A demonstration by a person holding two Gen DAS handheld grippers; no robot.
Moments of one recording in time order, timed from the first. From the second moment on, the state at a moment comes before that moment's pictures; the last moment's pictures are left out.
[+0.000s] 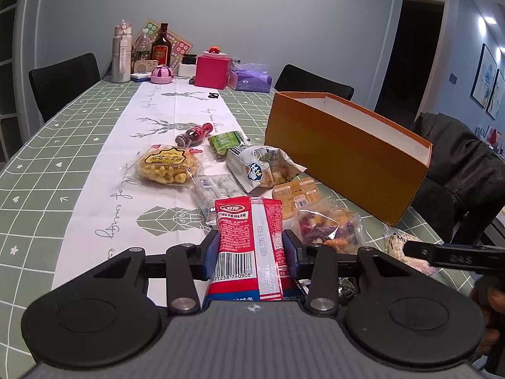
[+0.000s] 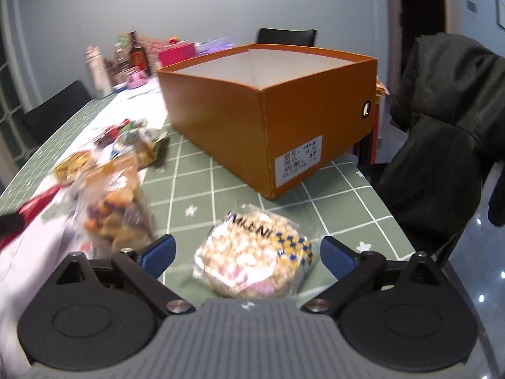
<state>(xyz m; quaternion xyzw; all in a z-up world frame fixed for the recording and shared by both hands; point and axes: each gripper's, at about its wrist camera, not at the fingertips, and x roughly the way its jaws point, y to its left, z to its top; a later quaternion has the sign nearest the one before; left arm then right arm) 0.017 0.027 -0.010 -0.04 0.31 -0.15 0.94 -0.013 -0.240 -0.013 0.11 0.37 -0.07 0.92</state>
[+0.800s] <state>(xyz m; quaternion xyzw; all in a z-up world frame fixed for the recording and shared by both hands) 0.036 -0.006 0.025 0.01 0.27 -0.20 0.94 -0.025 -0.256 0.040 0.06 0.29 -0.02 0.96</state>
